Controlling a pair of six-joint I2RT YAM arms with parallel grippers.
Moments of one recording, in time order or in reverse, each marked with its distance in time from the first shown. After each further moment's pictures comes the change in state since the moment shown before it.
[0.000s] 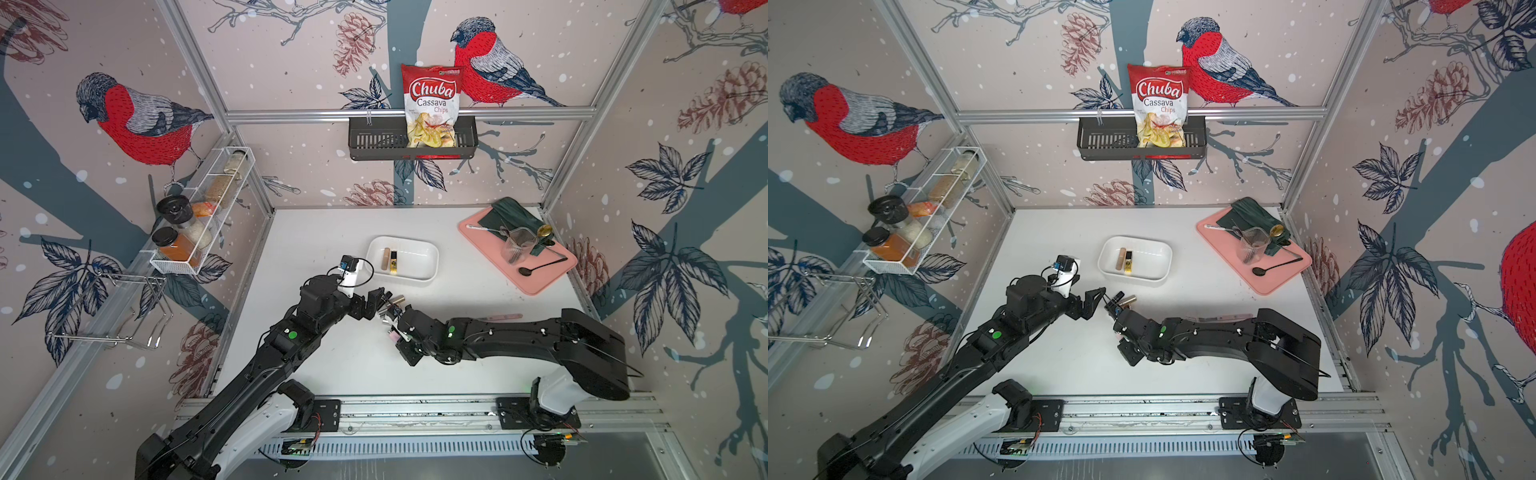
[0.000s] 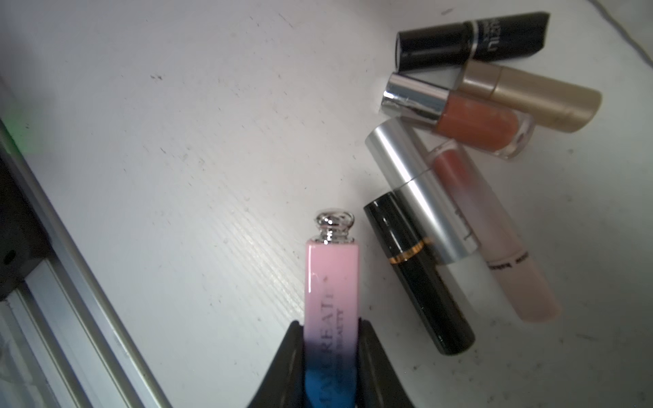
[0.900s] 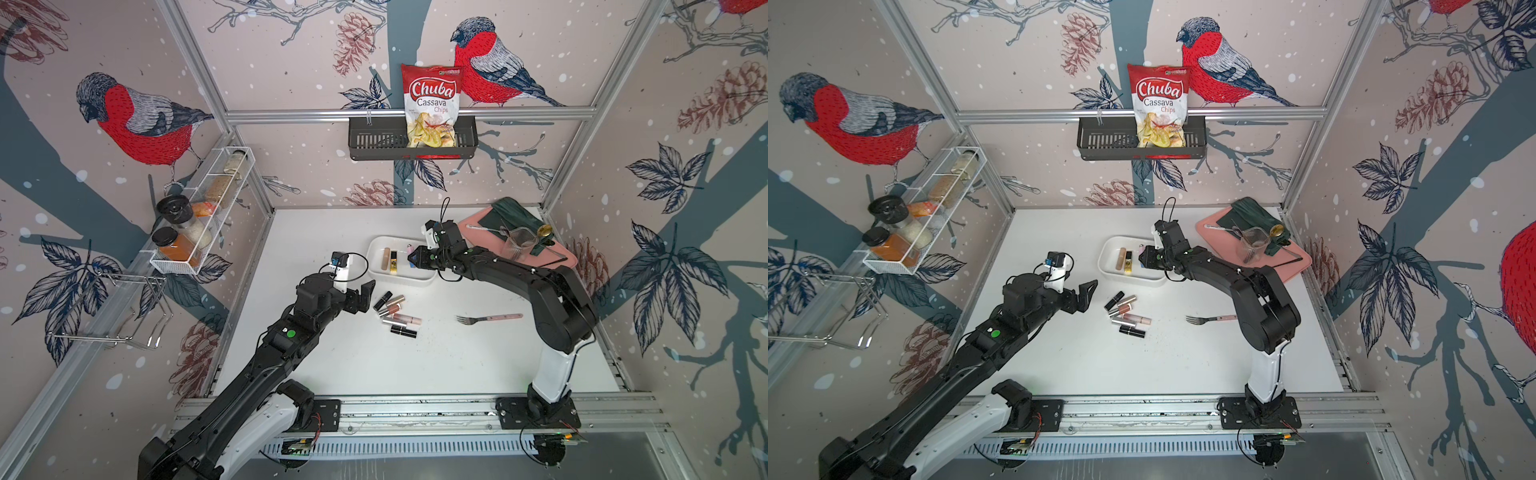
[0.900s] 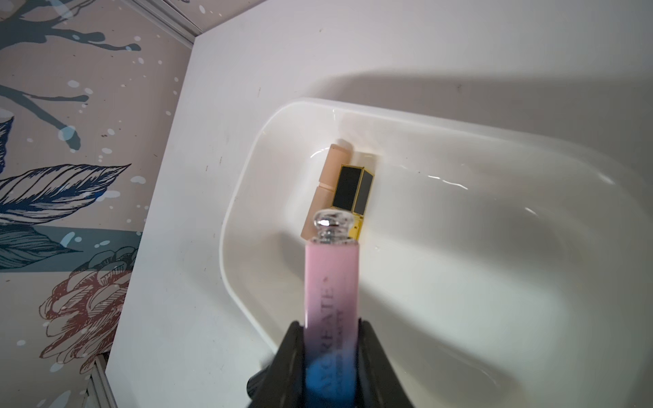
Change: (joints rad) left arm 0.048 0.010 -0.008 0.016 -0.061 -0.021; right arm -0.600 0.337 0.430 0.124 -0.333 0.238
